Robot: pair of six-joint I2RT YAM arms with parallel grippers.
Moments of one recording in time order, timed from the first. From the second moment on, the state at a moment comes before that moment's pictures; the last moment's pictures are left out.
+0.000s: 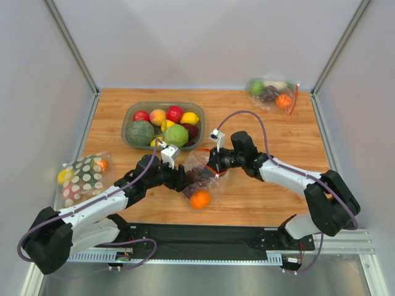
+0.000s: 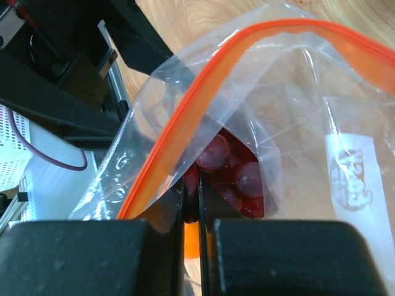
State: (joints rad) left arm -0.68 1.02 0.43 0.10 0.25 -0.32; right arm 0.63 1.45 0.77 0.11 -0.73 0.37
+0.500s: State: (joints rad) left arm -0.67 0.98 0.42 0.13 0.23 -0.33; right arm 0.59 1.42 0.73 0.14 -0.75 0.42
